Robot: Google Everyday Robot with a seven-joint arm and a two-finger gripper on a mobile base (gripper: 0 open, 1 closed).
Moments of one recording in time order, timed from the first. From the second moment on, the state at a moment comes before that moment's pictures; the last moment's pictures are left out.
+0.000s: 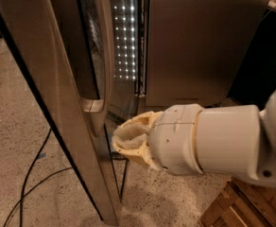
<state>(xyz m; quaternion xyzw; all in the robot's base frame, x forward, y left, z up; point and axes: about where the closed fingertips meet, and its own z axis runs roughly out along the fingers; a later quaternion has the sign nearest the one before) 0.344 0.026 0.920 -0.56 0.67 0.20 0.45</state>
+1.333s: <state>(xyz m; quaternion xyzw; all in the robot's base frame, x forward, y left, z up) 0.364 0.083 0.923 -0.55 0.65 0.20 0.49</state>
